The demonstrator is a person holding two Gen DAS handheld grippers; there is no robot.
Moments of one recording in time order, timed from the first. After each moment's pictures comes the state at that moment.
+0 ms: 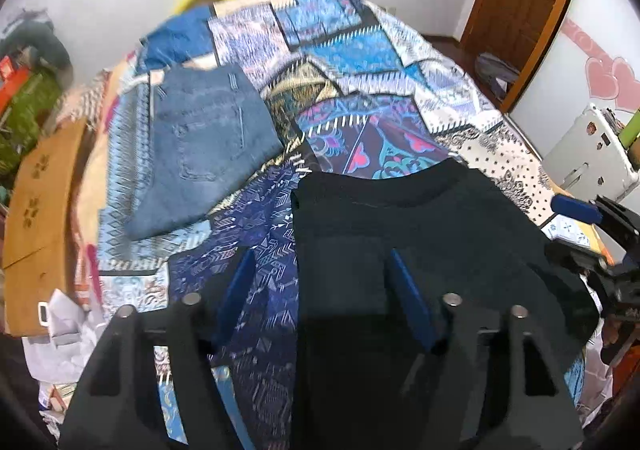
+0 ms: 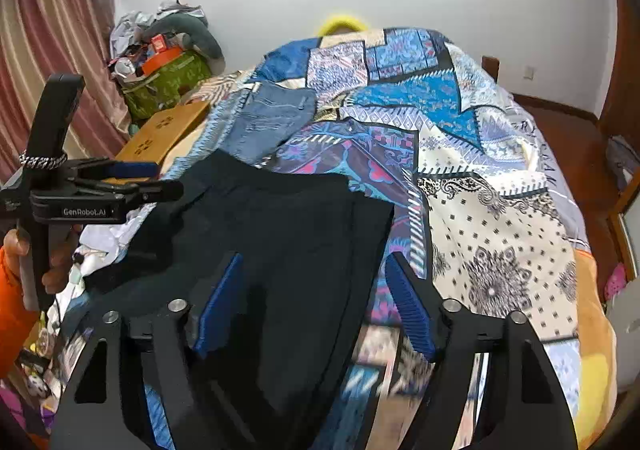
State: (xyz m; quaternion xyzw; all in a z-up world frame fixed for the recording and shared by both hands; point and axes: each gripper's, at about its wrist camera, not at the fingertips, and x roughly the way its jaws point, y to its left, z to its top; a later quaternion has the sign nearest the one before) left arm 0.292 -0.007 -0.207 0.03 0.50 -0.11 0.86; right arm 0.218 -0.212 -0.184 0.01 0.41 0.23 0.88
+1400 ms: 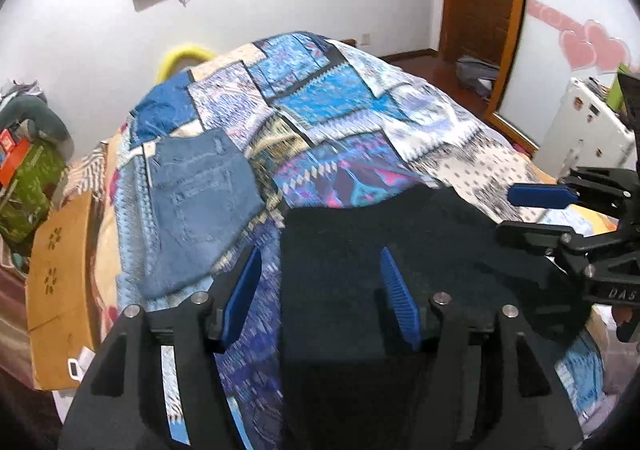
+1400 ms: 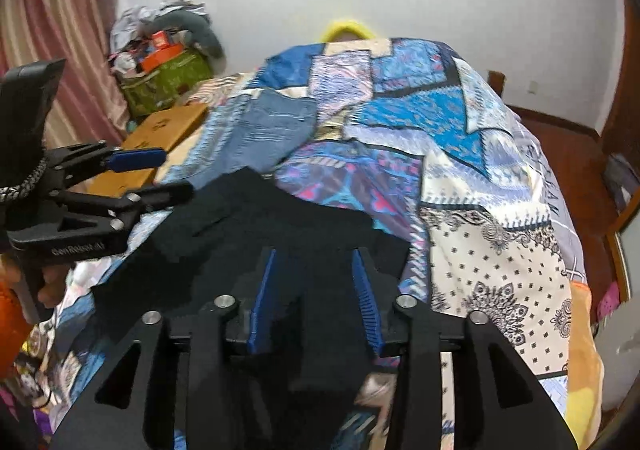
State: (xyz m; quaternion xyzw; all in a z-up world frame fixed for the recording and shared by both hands) left arm 0.265 -0.048 -0.172 0.11 0.42 -0.13 0.89; right arm 0.214 -0.191 -0.163 -0.02 0.40 0.25 0.88
